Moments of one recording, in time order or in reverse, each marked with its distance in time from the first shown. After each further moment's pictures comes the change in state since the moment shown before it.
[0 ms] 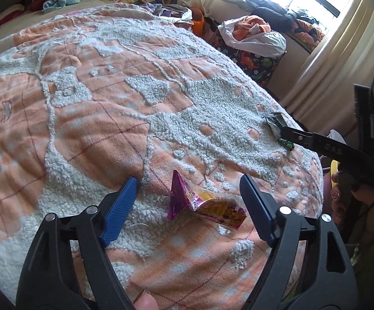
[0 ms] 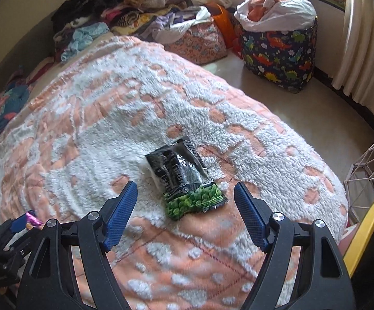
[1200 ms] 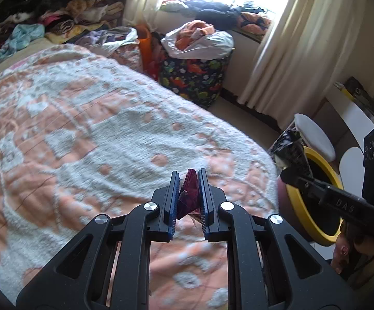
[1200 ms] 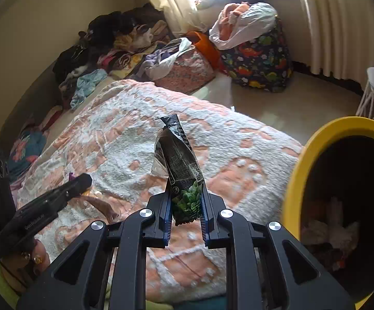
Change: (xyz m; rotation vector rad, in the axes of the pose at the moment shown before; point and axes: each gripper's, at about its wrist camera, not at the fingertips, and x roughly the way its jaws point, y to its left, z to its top) left arm -0.013 -0.116 0.017 0.239 -0.082 -0.143; right arm -0.125 -0.057 -0.082 0.211 -0.203 0.101
